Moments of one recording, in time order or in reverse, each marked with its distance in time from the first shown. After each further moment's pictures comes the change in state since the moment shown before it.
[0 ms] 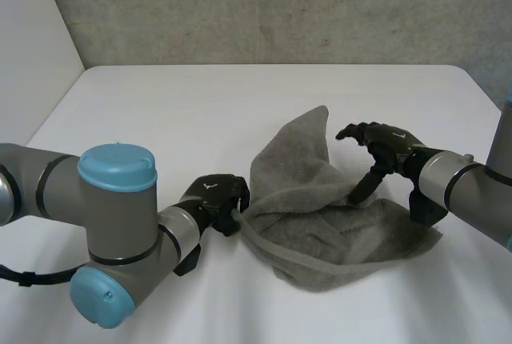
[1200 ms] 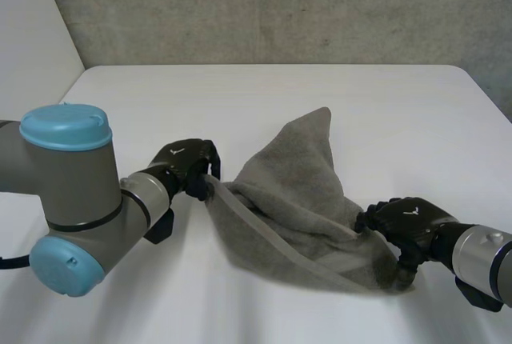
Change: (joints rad) left arm 0.109 0.105 0.030 -0.060 -0.007 -0.033; right arm -0.084 -0.257 0.402 0.169 -0.039 -0.539; left_hand 0.116 0.129 0.150 0.166 0.138; right_hand 0.172 0.144 0.151 0.155 0.204
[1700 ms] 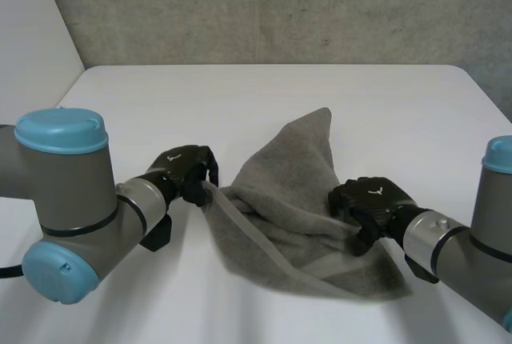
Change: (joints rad) left arm 0.005 0.018 -0.037 -0.015 0.002 -0.036; right arm 0.171 0.163 -0.099 -0.267 0.079 0.205; left_hand 0.000 0.000 0.000 0.000 0.000; right_hand 0.236 0.260 0.247 0.244 0.243
